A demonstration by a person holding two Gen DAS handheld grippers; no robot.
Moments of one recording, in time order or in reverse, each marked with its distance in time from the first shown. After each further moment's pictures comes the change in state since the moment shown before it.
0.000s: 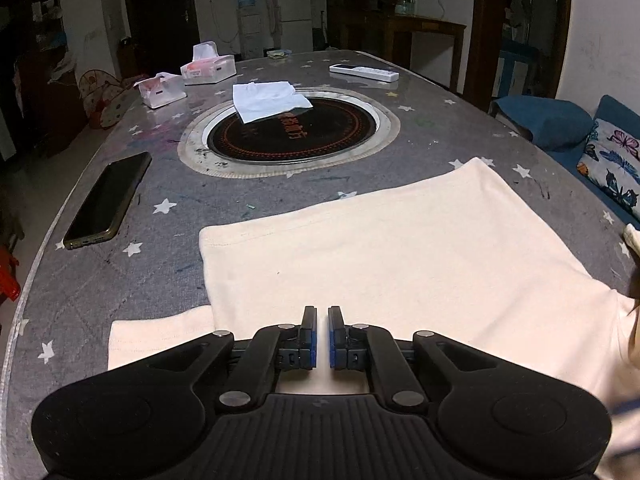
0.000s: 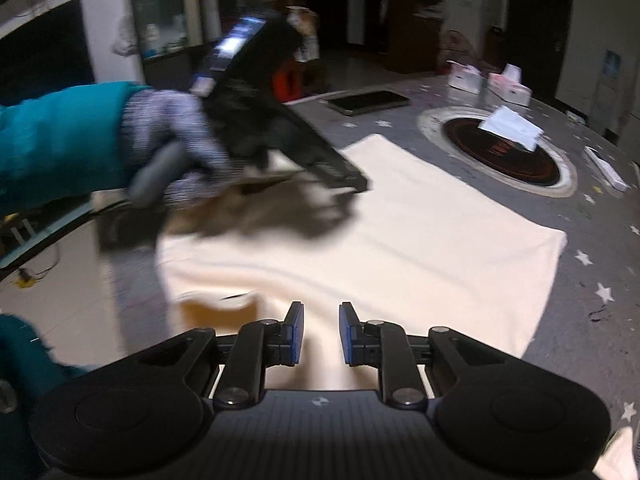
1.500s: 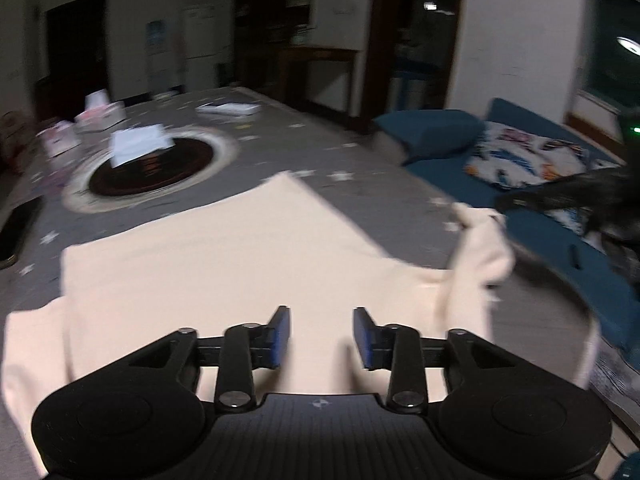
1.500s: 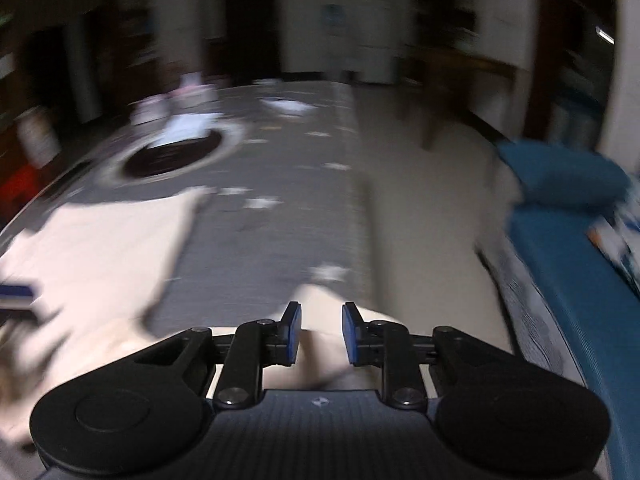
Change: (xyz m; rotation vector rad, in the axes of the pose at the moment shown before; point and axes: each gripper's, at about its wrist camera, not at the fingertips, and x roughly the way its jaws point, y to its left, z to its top) left arm -0.069 -0.105 -0.033 0.127 -0.116 -0.304; right arm -0.099 -0.158 -0.109 0.663 -0.109 -0.616
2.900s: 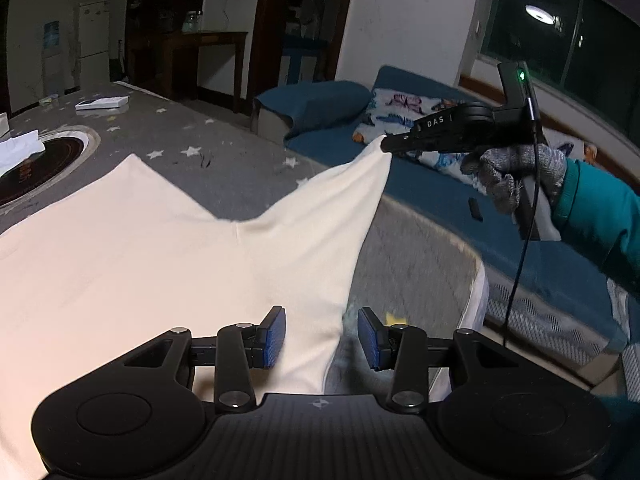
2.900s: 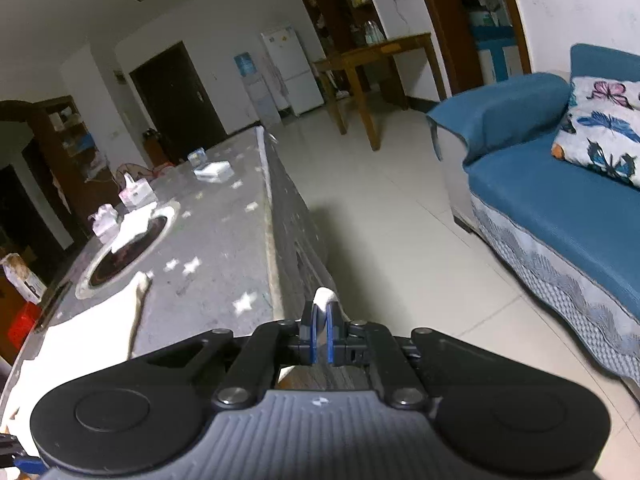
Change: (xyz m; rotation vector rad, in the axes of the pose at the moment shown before) left arm 0.011 -0.058 -0.022 0.112 0.062 -0.281; right arm -0.020 -0.083 -0.039 0.360 -0.136 0.039
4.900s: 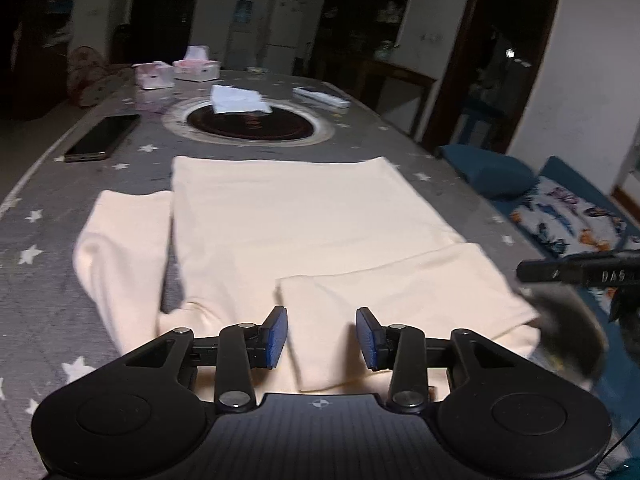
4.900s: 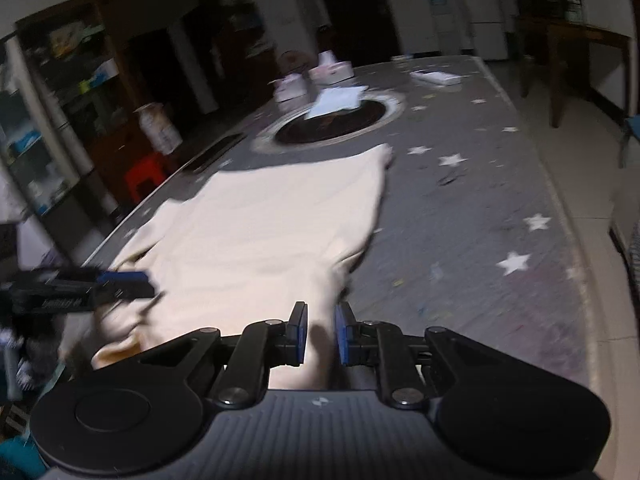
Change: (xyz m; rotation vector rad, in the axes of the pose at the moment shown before) left arm -0.088 0.093 -0.057 -0.400 -0.122 0.413; right arm -0.006 0.149 -0.054 -0.371 0.267 0.371
